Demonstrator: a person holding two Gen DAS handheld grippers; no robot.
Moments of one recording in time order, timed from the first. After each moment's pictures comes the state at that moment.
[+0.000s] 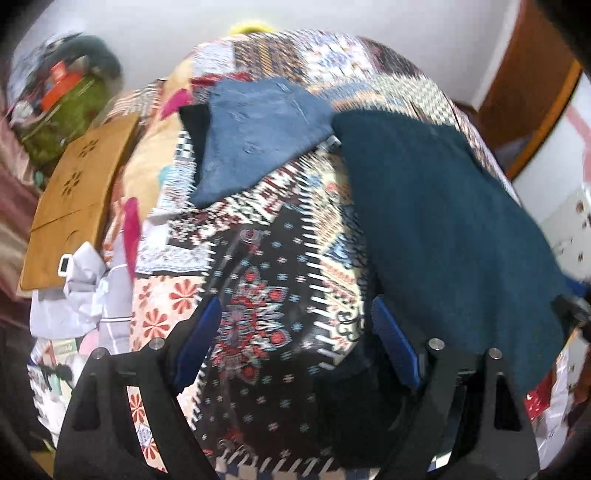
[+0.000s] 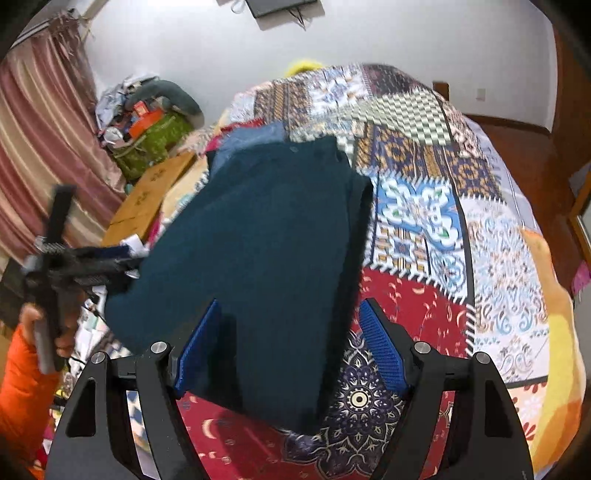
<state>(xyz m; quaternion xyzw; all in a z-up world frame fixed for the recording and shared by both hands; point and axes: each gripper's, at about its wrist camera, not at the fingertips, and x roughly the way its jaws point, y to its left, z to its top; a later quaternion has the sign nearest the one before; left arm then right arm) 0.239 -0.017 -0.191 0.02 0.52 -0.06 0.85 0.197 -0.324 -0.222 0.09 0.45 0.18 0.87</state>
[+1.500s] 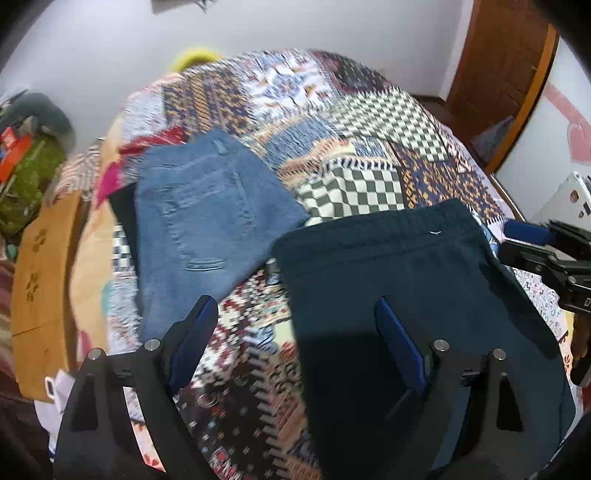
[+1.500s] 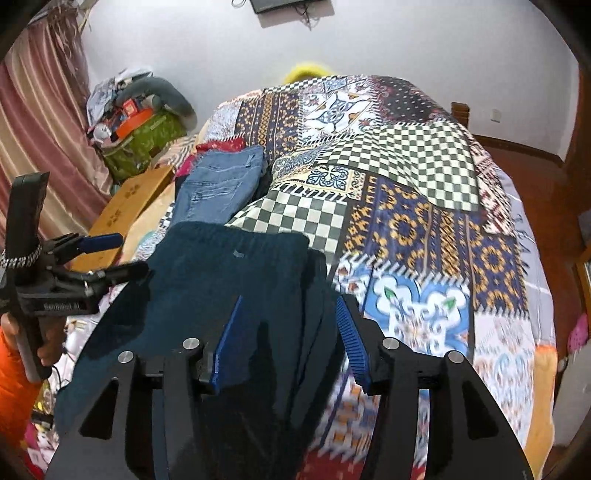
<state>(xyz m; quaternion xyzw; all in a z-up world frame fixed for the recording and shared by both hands) 0.395 -0.095 -0.208 0.08 0.50 -0.14 0.85 0.352 -0.323 -0.217 0.04 0.44 0.20 0.87</state>
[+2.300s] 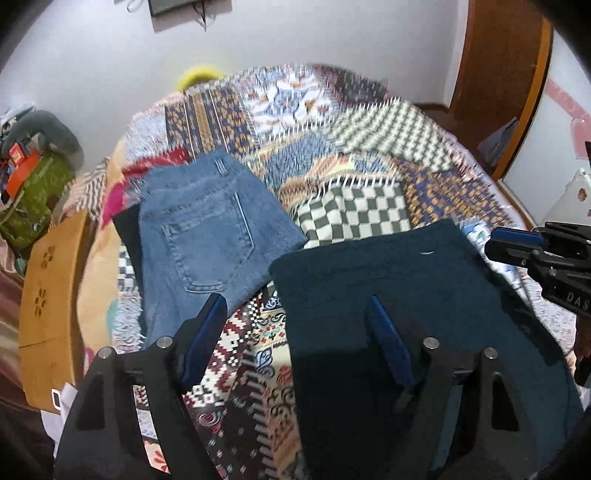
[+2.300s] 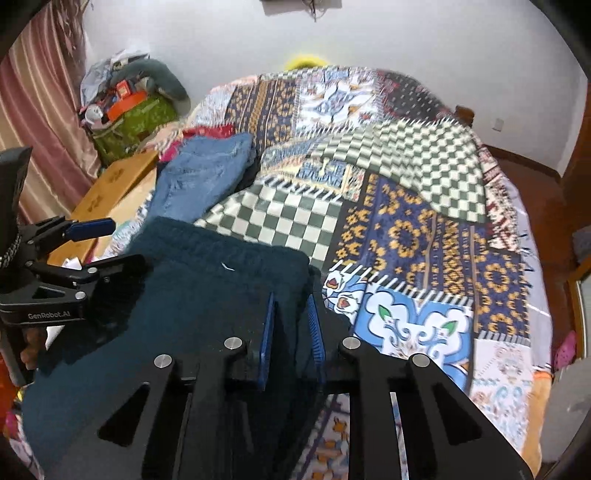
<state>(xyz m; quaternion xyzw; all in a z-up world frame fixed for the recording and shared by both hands) 0.386 -0.103 -0.193 0.10 0.45 -0.13 0.88 0.367 -0.324 -0.224 0.01 0.44 0.19 0.88</state>
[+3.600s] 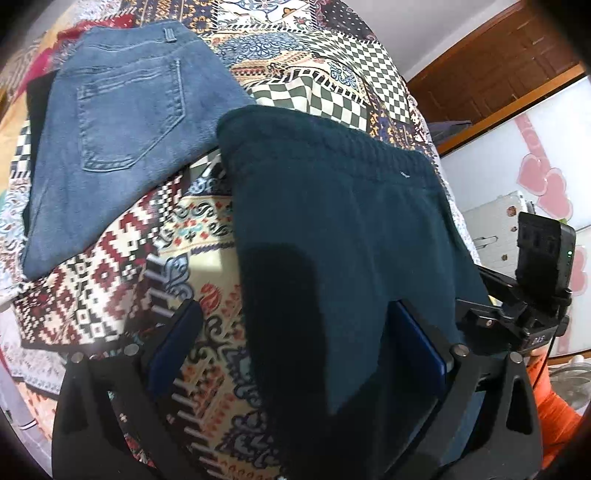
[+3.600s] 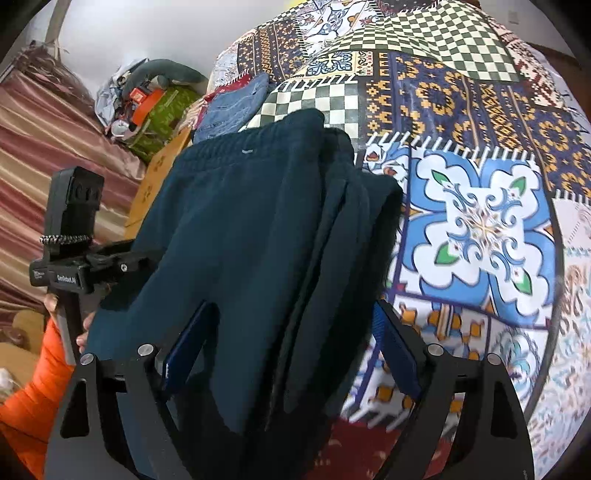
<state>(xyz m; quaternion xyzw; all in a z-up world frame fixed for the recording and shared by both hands) 0.403 -0.080 -0.268 -0.09 0.61 -0.25 0.74 0.343 -0.339 -0.288 0.17 0.54 0.27 0.77</state>
